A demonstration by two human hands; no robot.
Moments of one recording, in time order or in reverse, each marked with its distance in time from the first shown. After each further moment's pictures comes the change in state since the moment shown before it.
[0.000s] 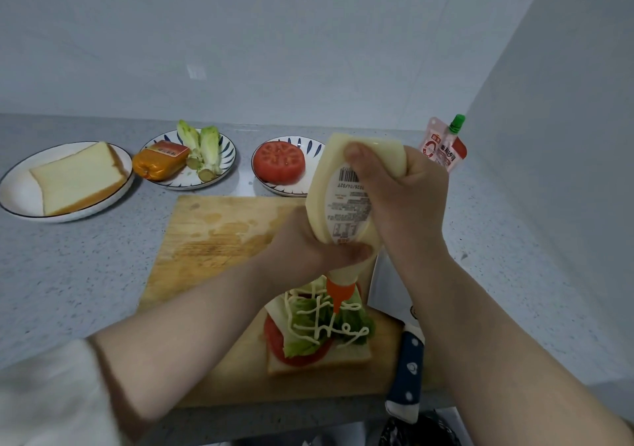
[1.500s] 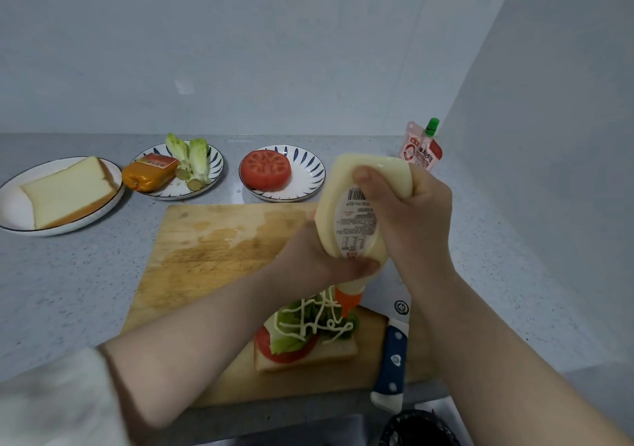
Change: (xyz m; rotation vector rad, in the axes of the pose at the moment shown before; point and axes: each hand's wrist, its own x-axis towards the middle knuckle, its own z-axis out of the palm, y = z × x) left_hand -0.005 0.008 0.029 0.024 -0.105 0.018; right_hand -0.014 0.002 -0.034 -0.081 0.060 -0.027
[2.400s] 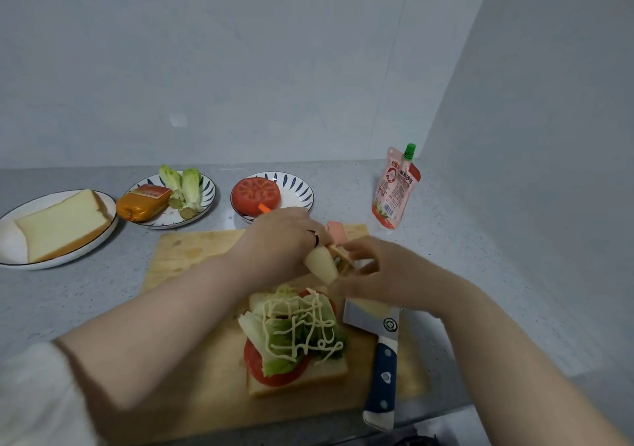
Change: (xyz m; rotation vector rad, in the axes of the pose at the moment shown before) left_hand 0.024 0.019 -0.035 1.326 -0.152 0.486; right_hand -0.001 0.012 -0.037 -0.555 -0.876 0.333
